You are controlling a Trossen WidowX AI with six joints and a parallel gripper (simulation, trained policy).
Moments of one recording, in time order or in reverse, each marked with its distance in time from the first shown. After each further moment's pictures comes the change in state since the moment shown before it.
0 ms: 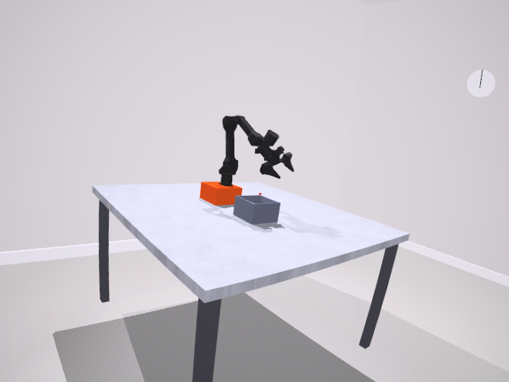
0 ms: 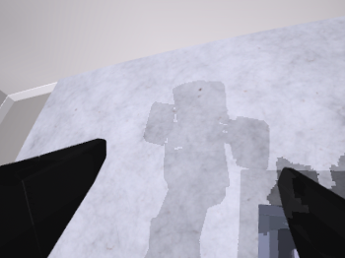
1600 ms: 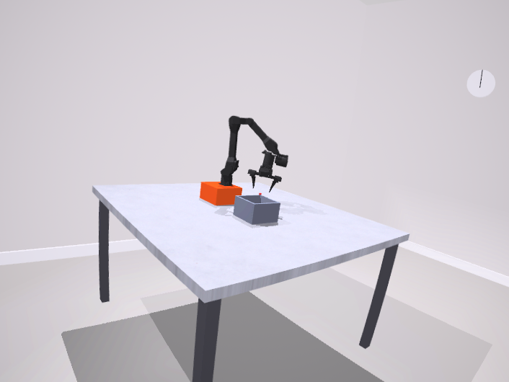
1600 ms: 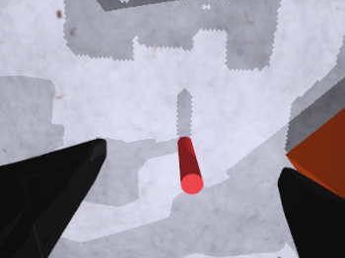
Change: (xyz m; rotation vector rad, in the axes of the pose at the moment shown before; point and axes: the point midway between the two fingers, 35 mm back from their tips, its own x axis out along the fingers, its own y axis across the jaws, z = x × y) arm -0.084 0.008 -0.227 0.464 0.627 -0.820
